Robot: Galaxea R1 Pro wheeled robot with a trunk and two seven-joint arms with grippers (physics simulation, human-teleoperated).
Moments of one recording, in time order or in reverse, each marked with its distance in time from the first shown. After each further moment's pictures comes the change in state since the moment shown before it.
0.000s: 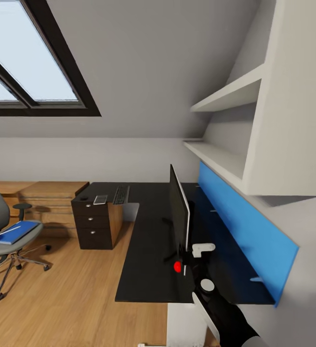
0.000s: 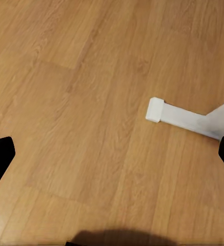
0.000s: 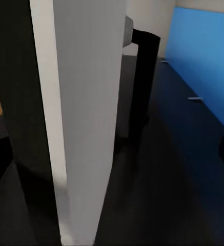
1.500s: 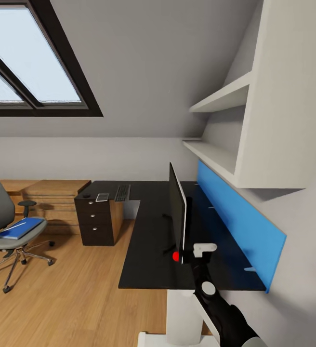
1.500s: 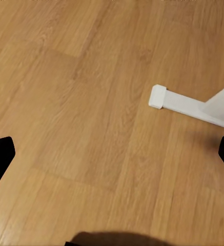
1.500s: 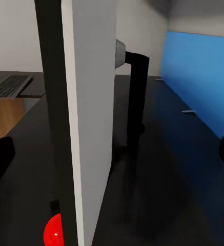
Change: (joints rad) left arm 0.000 -0.001 0.000 0.000 0.000 0.000 0.000; right arm 0.000 -0.001 0.001 0.026 0.004 -0.129 -0.006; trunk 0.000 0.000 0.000
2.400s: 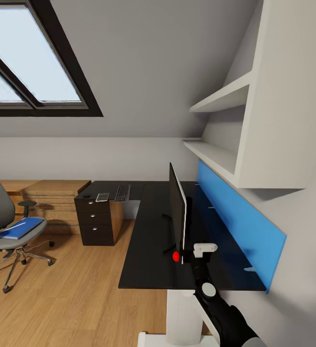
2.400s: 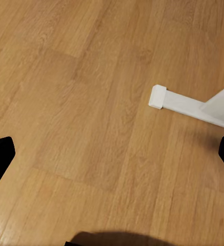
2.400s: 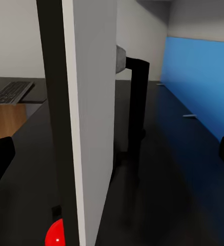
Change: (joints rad) left arm 0.000 0.000 0.000 0.000 0.002 0.000 0.000; right arm 0.000 0.001 0.001 0.013 0.000 -0.039 0.003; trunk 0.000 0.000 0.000
